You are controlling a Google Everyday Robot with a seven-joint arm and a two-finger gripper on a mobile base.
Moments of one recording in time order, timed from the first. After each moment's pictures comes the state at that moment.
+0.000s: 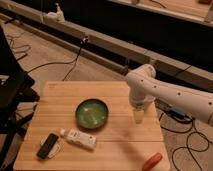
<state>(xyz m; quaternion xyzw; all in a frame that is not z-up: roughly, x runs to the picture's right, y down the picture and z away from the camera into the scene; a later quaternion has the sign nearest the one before) 0.176 0.135 0.776 -0.37 0.02 -0.02 0.93</state>
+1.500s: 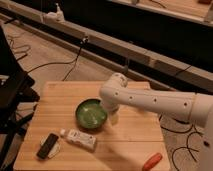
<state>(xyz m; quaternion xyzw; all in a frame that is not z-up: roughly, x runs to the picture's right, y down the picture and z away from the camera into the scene) 0.017 0.153 0.790 -0.27 -0.11 -0.22 0.93</state>
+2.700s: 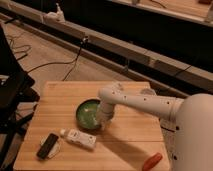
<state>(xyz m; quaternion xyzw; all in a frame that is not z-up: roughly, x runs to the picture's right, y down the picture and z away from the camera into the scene) -0.005 0.207 0.837 -0.38 -0.20 -0.19 0.88</state>
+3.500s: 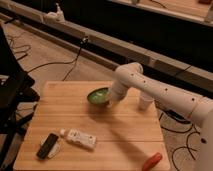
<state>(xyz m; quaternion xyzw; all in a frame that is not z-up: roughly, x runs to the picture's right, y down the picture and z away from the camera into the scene) 0.040 0.067 0.789 -0.26 -0.22 -0.12 0.93</state>
